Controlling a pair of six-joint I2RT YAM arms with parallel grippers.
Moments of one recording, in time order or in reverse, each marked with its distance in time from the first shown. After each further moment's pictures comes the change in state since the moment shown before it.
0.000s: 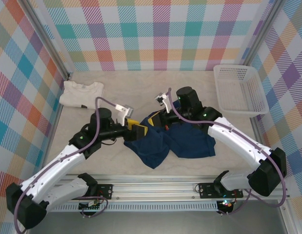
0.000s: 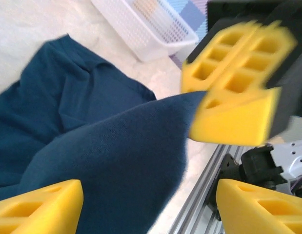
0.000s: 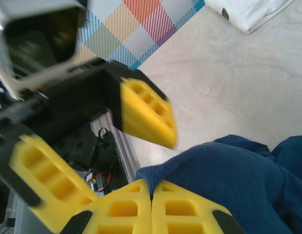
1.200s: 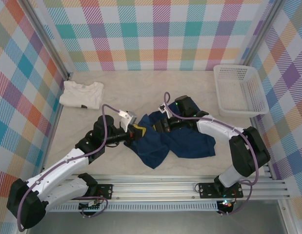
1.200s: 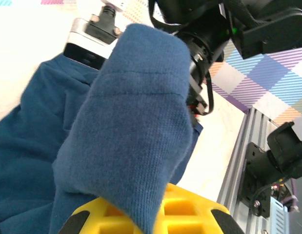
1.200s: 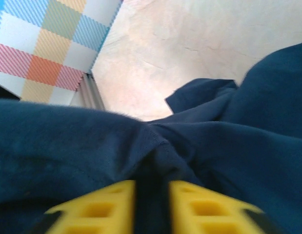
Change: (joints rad) left arm -0.014 -0.046 -0.186 0.249 -0.024 0.151; right arm -0.143 0.223 -0.223 0.234 -0.183 0.075
